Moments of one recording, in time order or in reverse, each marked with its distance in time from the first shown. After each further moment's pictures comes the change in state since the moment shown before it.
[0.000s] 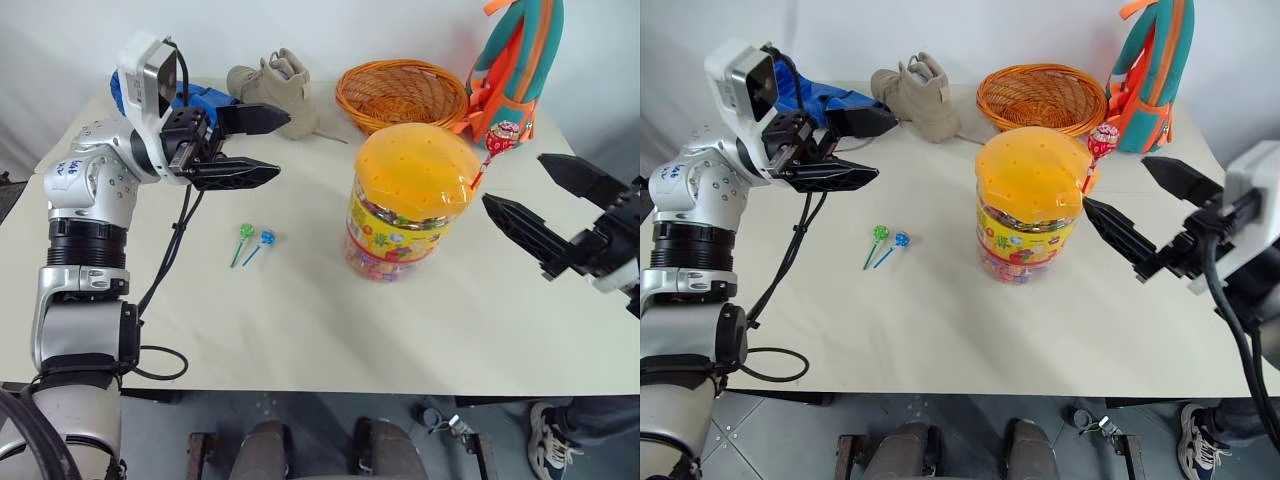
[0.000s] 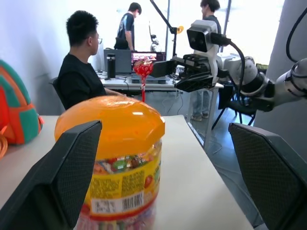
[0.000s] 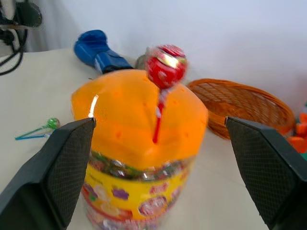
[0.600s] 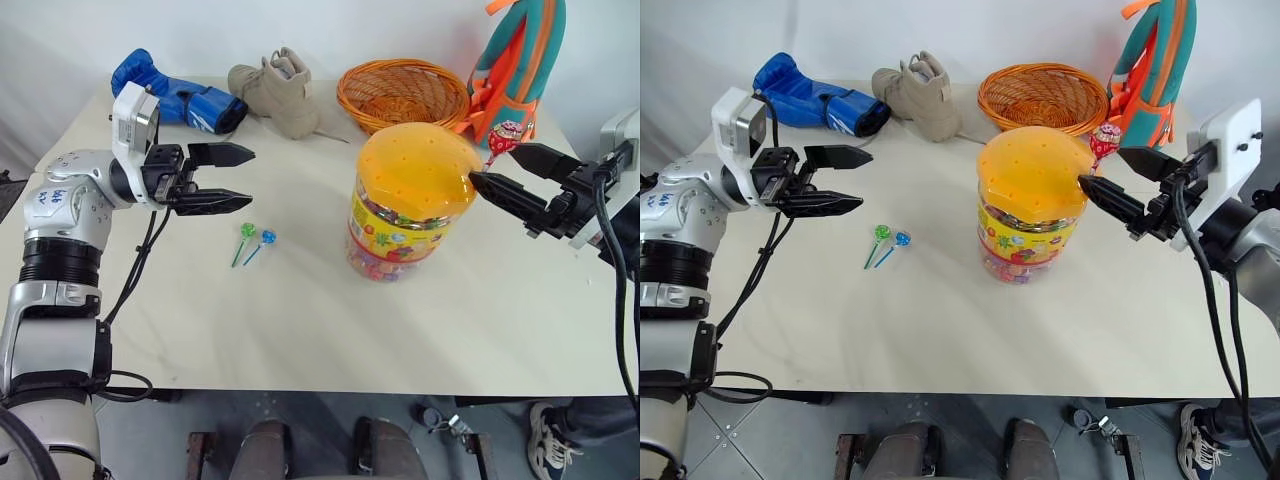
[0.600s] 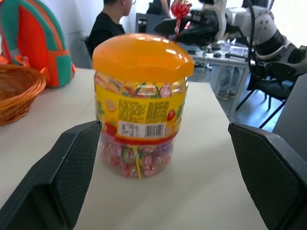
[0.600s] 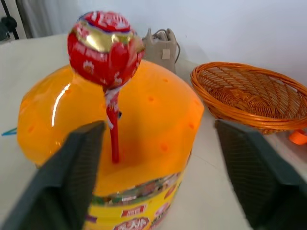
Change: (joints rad) left arm 0.111 0.134 -0.060 0.075 0.029 -0.126 0.000; right arm -0.279 0.006 0.195 0.255 -0.139 0.101 0.128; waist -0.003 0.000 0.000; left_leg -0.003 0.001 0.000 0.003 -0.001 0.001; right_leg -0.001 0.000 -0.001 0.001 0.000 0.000
